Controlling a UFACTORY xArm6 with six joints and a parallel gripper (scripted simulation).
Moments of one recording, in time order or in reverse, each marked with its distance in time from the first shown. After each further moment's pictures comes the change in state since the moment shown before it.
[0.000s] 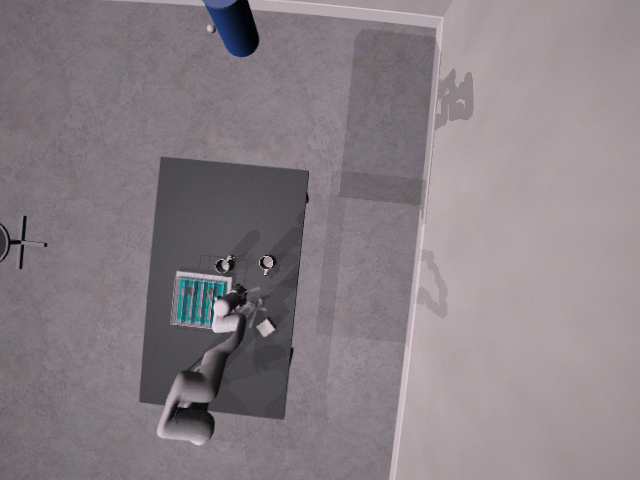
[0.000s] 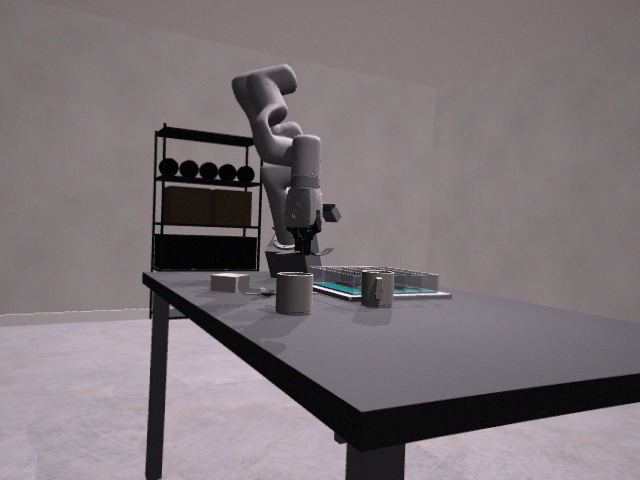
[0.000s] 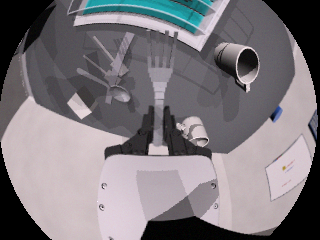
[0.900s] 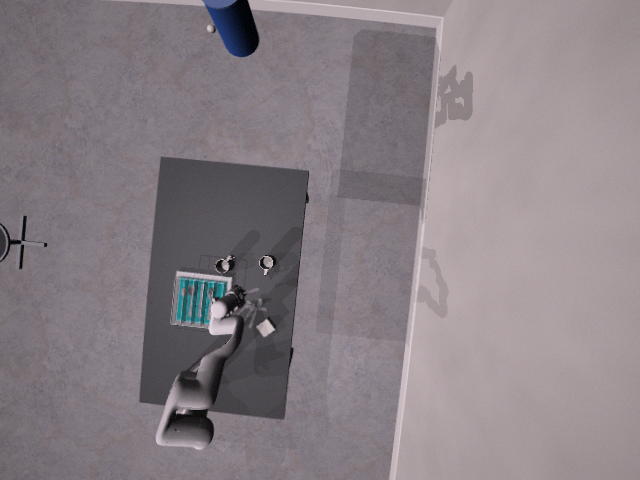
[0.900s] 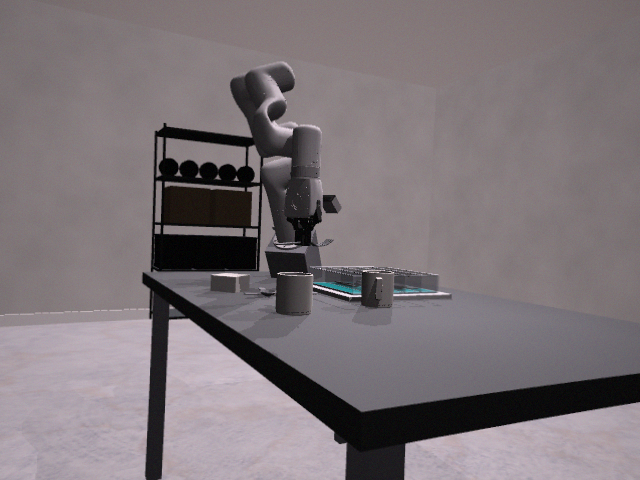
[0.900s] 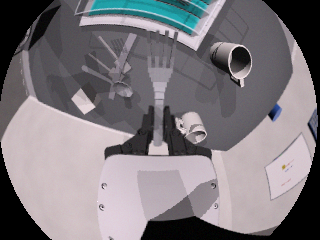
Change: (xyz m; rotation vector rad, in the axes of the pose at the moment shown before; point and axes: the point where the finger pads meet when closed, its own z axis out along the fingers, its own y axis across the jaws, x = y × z) arm 0.000 0.000 -0.024 0.001 0.000 0.000
